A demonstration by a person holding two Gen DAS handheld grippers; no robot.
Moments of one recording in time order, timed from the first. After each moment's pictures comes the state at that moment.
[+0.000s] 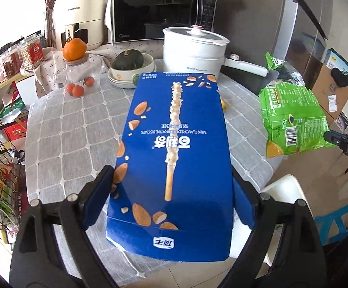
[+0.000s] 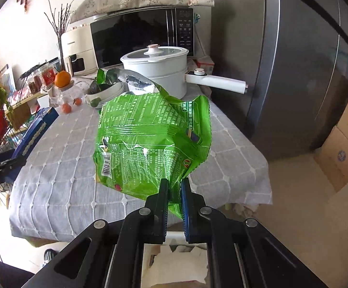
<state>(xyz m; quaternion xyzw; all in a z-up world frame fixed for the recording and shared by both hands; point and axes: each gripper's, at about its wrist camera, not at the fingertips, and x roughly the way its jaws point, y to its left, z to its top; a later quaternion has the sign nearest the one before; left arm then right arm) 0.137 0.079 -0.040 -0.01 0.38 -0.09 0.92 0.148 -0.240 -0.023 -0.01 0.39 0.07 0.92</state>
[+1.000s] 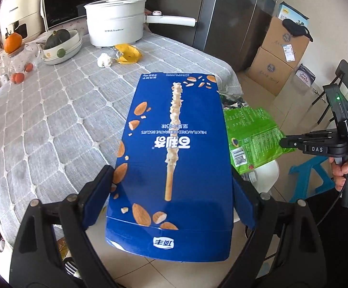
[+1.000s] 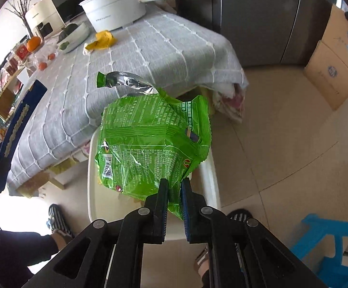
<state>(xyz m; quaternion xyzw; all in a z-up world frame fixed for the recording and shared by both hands) 0.057 -0.031 -0.080 0.04 0.44 -0.21 0.87 0.051 -0.322 -0.121 0.06 0.57 0.03 0.82</state>
